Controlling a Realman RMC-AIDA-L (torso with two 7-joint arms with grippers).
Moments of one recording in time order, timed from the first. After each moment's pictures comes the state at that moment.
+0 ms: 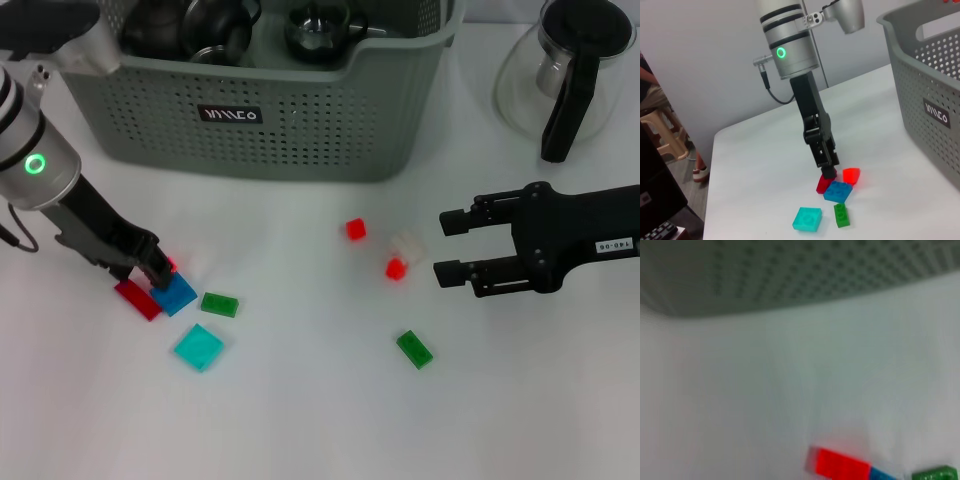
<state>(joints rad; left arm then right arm) -0.70 -2.10 1.01 1.06 2.86 1.70 -2.72 0.58 2.06 -0.89 -0.80 -2.06 -1.72 1.56</state>
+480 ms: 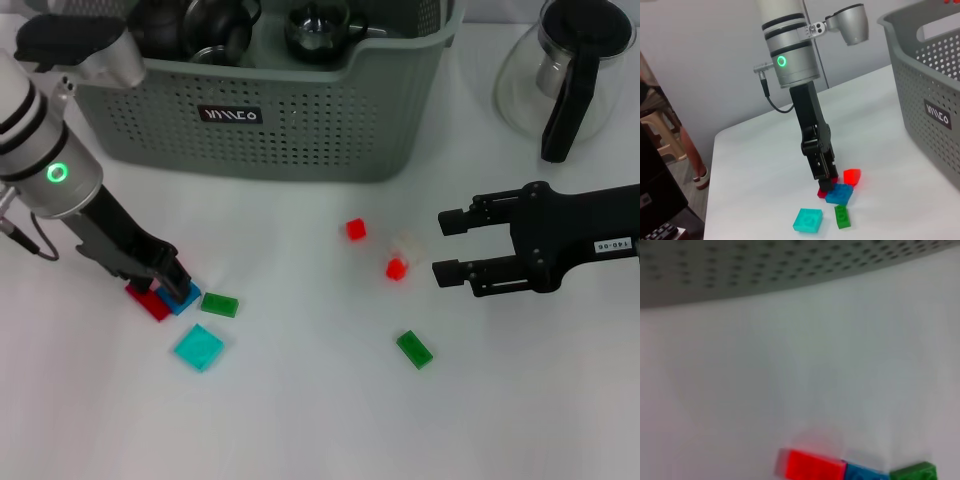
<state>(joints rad) -0.73 -2.11 1.01 0.99 2.85 1.69 -2.71 0.58 2.07 -0.89 -0.80 -2.06 -1.72 1.57</state>
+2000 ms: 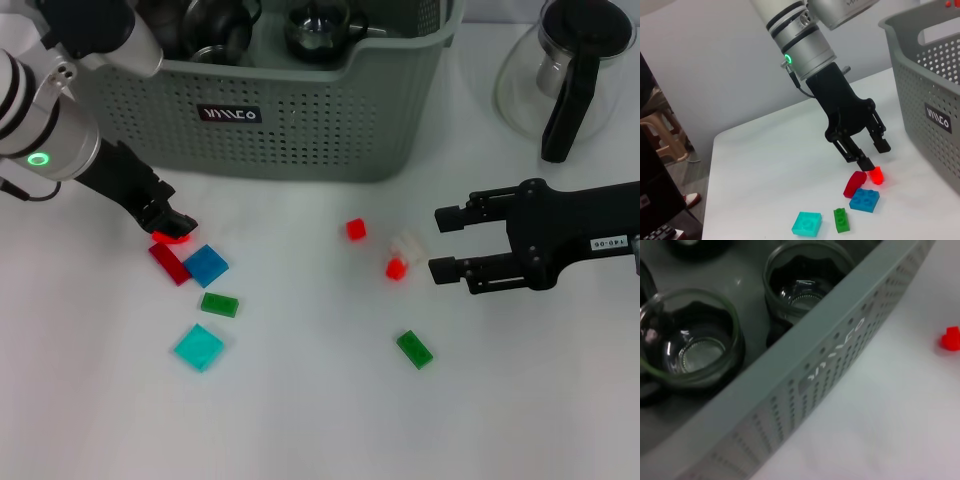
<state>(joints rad) -0.61 -2.16 1.01 1.20 2.79 1.49 -2.08 0.58 2.07 -0.89 -0.80 -2.06 -1.71 1.56</state>
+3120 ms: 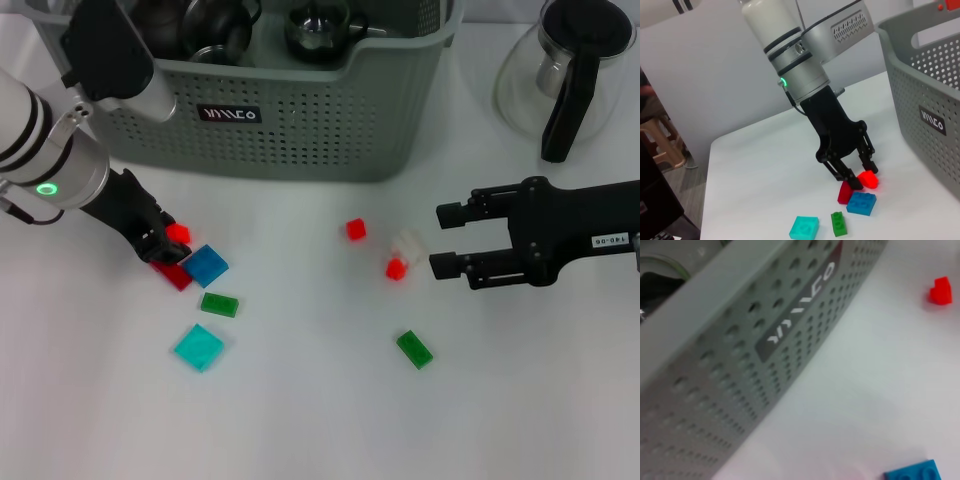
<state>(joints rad) -0.60 -2.17 1.06 1.12 2.81 1.44 -2.01 0.58 2.07 -0.88 -0.79 -2.05 -1.71 1.56</state>
